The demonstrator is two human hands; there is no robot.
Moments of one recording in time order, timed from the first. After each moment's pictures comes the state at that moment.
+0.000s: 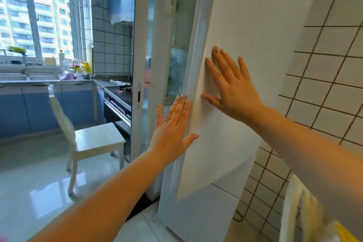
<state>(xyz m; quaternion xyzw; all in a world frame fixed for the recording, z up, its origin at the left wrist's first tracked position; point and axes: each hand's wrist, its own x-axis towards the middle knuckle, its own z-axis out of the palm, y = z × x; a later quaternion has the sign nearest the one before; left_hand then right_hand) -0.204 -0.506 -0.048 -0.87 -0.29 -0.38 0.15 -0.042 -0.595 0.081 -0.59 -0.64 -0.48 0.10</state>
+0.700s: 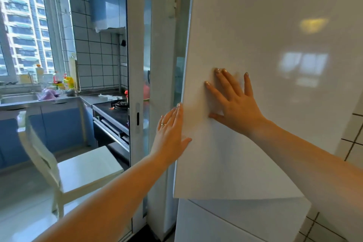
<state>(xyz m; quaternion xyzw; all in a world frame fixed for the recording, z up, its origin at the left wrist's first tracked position) -0.163 -0.243 -0.025 -0.88 -0.25 -0.40 -0.08 0.016 -0.343 0.063 -0.61 -0.58 -0.53 0.06</state>
